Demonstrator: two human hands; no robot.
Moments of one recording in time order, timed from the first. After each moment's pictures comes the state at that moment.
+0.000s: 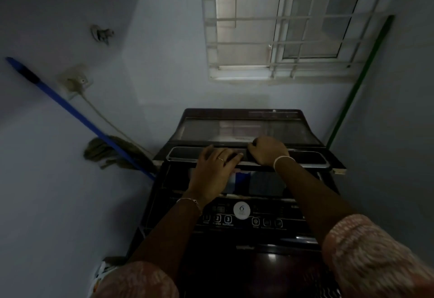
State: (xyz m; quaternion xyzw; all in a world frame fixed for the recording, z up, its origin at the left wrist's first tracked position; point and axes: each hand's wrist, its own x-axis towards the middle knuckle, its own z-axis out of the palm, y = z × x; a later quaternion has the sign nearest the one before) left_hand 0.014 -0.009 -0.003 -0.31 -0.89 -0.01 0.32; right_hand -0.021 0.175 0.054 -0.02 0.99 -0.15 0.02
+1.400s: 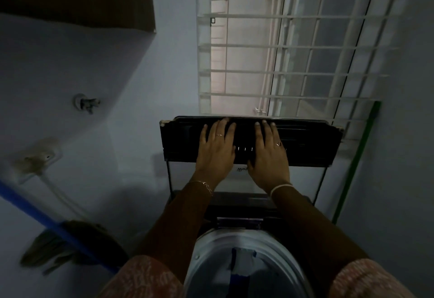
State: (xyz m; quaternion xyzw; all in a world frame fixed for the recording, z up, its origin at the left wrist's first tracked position) left_hand -0.237 0.026 0.168 -0.19 -0.89 -0.06 0.41; right_hand -0.205 0.170 0.161 -0.02 0.93 -0.04 -0.36
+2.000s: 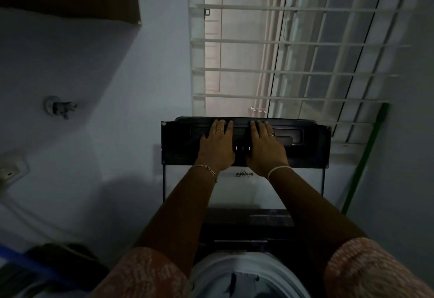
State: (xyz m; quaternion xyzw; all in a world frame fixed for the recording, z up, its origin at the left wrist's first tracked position) left_hand -0.336 0.042 0.184 -0.19 -0.96 -0.11 0.19; right_hand -0.305 0.180 0.182 0.00 0.97 -0.03 -0.23
